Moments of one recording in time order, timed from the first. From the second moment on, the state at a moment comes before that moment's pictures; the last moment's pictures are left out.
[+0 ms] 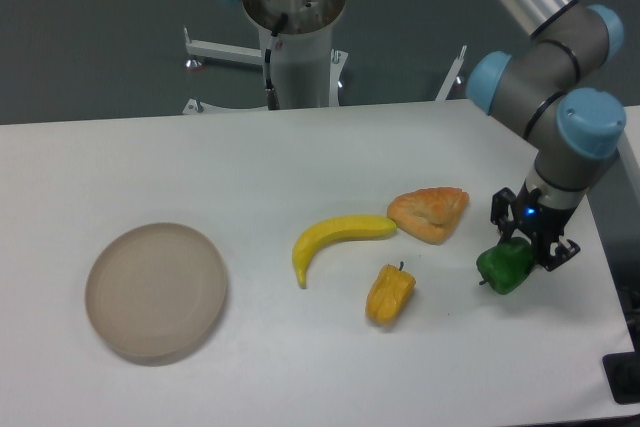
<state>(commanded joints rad) 2.58 -2.21 -1.27 -1.17 1.38 1.57</state>
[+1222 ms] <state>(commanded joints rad) 2.61 -2.23 -1.29 -1.16 1.33 1.42</state>
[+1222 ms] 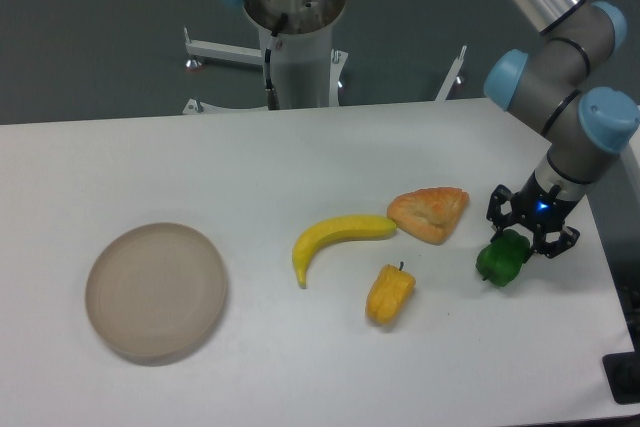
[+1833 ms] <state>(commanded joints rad) 2.61 -2.23 -1.28 -1.16 1.33 1.42</state>
